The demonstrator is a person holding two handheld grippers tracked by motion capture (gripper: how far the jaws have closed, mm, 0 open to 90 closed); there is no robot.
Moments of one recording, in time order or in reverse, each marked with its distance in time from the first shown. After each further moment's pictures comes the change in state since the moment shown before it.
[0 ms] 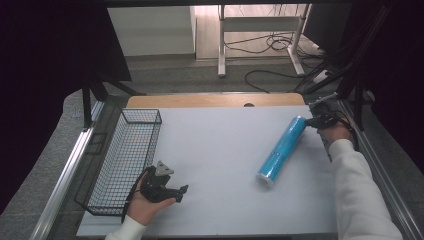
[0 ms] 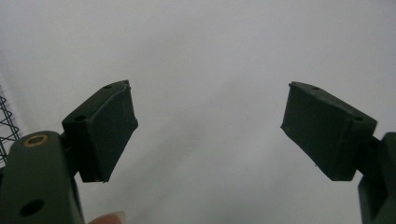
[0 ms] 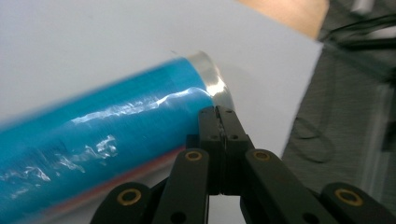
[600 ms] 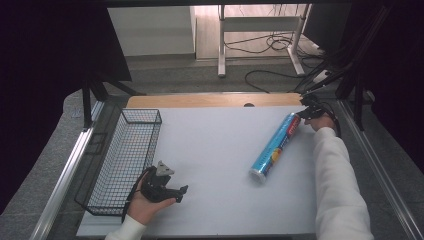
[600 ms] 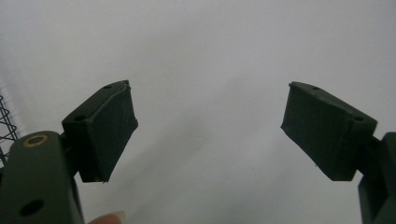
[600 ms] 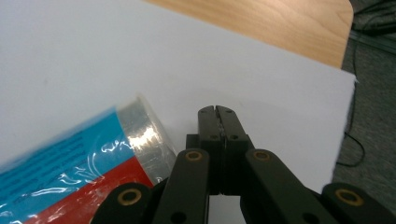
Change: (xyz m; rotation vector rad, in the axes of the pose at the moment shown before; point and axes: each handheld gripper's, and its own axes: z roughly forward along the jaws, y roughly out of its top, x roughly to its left) left arm 0.000 -0.001 0.002 0.004 -0.005 0.016; right arm -0.017 0.030 0.060 0.024 0.069 0.142
